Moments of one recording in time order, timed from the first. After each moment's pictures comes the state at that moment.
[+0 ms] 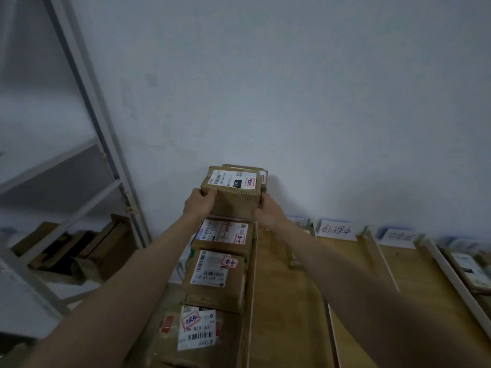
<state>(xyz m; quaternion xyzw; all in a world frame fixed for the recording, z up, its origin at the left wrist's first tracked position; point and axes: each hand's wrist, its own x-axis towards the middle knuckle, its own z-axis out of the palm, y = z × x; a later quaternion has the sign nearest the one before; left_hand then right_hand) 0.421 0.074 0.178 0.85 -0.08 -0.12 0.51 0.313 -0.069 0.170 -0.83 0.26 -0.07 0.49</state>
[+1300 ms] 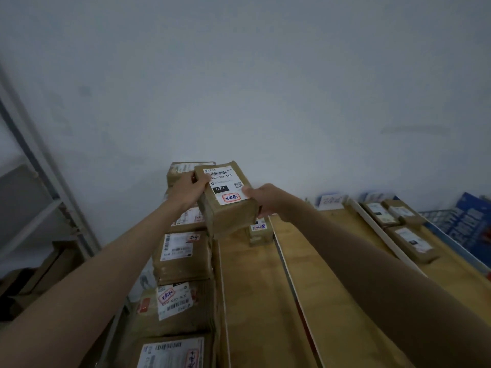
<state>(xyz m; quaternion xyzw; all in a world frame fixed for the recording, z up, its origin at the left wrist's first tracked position) 0.320 0.075 0.223 0.80 -0.33 -0.14 0.48 0.155 -0.054 0.231 -0.76 0.36 -0.09 0.53</state>
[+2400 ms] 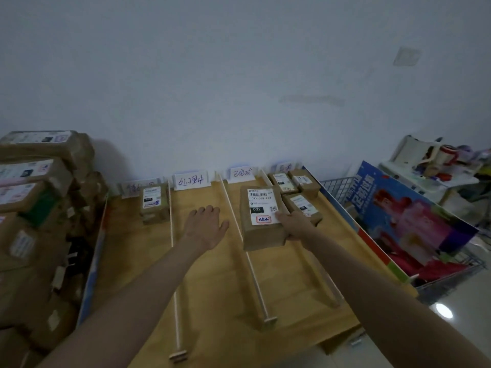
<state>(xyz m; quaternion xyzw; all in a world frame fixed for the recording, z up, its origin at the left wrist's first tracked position) -0.025 -0.156 0.075 0.83 -0.56 -0.01 -0.01 -0.228 -0.286 0.090 -0.64 0.58 -0.14 0.48</state>
